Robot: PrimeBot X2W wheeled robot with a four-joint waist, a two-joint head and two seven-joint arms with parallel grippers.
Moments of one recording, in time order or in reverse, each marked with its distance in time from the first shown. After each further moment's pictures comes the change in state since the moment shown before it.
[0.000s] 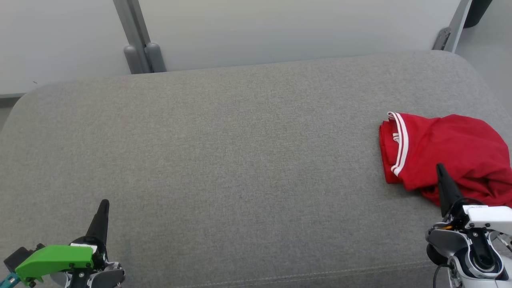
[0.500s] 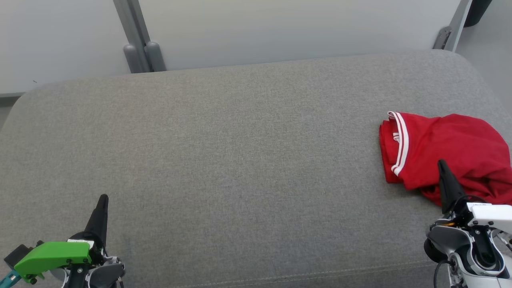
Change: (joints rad) left arm -0.023 -0.017 0.021 0.014 -0.052 -0.011 0.017; right arm -0.014 0.009 -0.016 0.003 0.065 0.009 0.014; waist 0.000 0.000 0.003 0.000
